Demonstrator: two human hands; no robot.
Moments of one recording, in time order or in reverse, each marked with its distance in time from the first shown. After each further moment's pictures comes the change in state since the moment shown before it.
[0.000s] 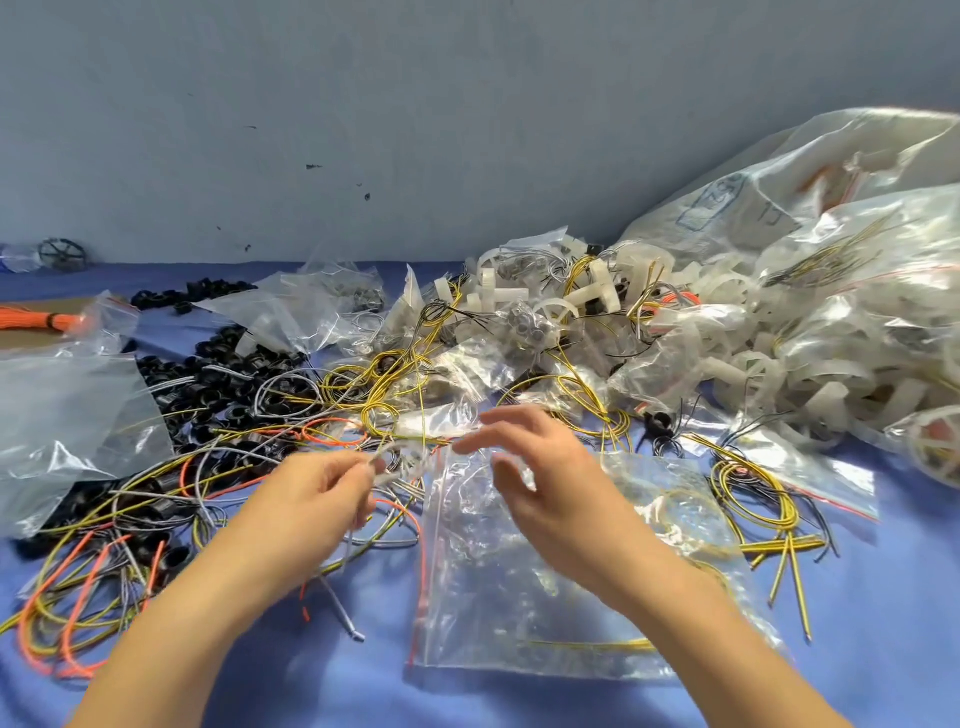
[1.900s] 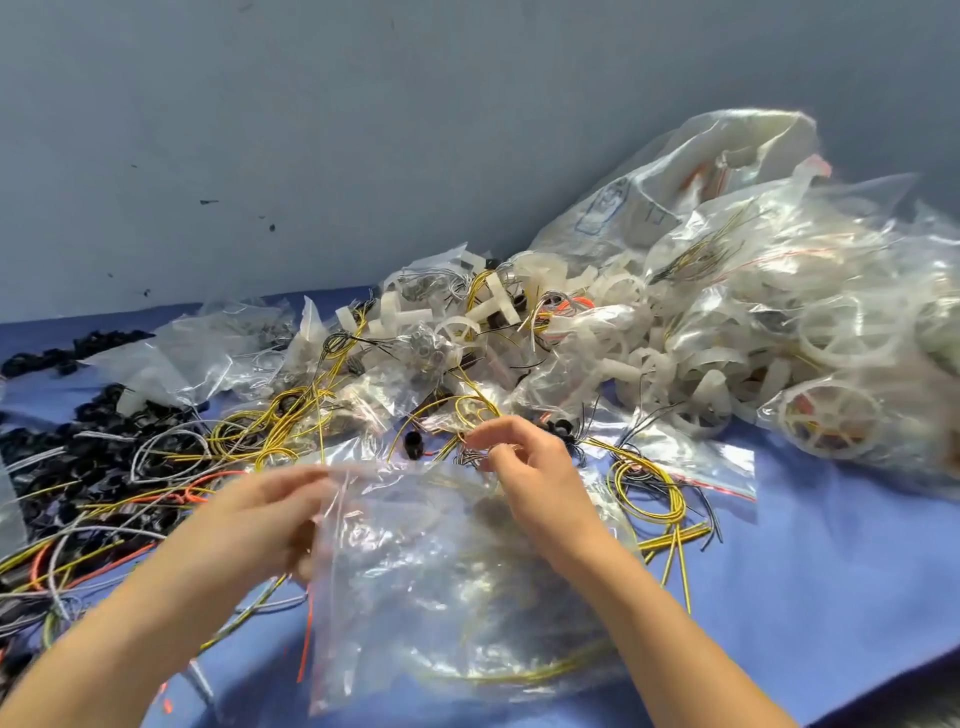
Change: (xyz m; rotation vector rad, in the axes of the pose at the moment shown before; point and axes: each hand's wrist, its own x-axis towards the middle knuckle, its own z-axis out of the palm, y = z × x) left_hand 0.001 0.076 0.037 -0.364 -0.173 -0.150; right_hand -0.004 0.065 -0.032 0.483 0.296 0.467
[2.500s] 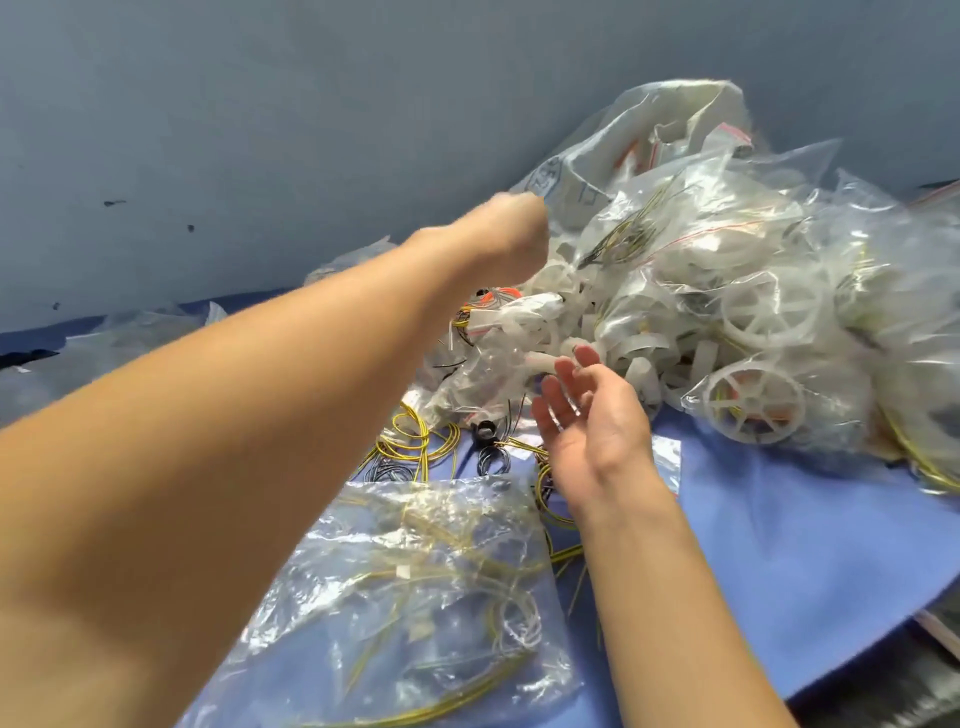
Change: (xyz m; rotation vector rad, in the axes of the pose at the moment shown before) left_hand 0.186 0.177 0.212 1.163 -0.012 0.717; right_hand 0.034 -0.014 -0.099 1.076 0.492 0.401
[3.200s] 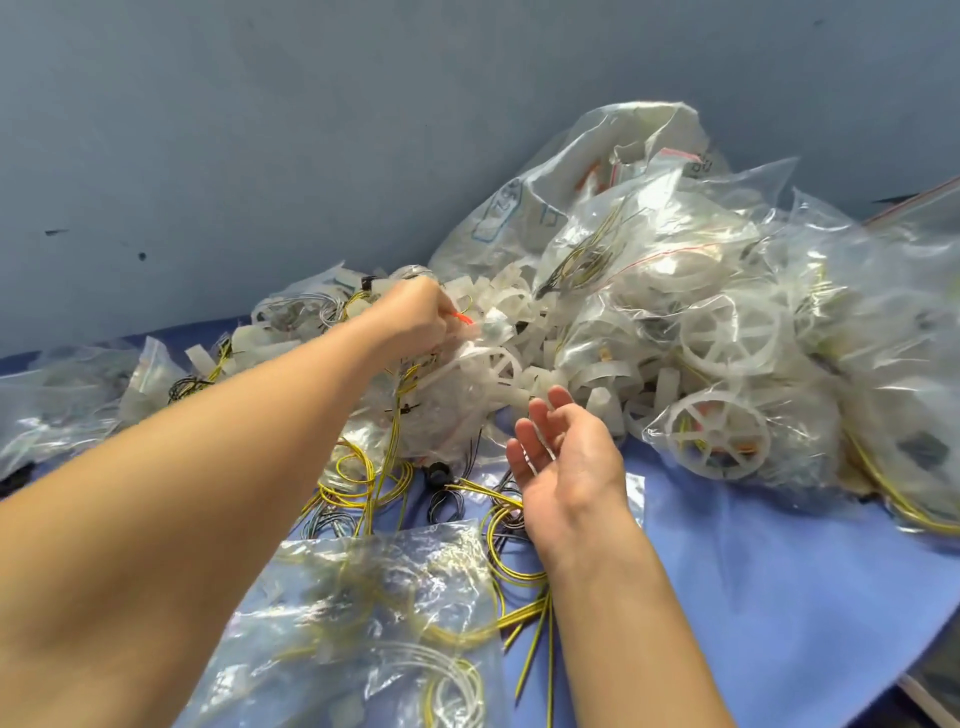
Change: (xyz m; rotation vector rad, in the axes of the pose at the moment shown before) left_hand 0.018 -0.060 0.063 -0.162 -0.073 -0.135; right_hand 0.018 -0.012 -0.010 -0.004 0.102 0.052
